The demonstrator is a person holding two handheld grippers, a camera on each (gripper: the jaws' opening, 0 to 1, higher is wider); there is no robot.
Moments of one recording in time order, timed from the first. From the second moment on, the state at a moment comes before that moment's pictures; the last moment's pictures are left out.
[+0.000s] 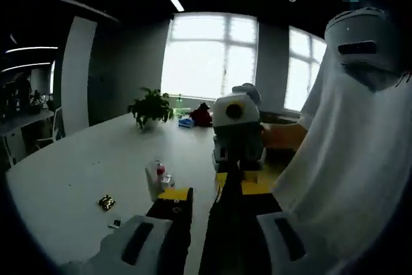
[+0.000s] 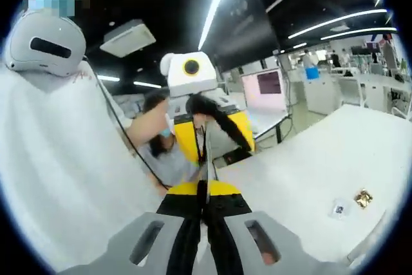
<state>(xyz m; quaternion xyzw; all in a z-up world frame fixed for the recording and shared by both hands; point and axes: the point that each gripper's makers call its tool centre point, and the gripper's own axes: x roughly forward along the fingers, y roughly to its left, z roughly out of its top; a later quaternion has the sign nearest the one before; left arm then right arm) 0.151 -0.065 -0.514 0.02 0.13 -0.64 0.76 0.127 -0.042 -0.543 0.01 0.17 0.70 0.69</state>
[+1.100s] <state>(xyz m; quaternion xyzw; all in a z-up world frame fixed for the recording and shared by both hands) 0.207 0.003 -0.437 -0.37 -0.02 -0.47 0.80 0.174 -0.068 -0.481 0.34 0.06 0.59 0.73</state>
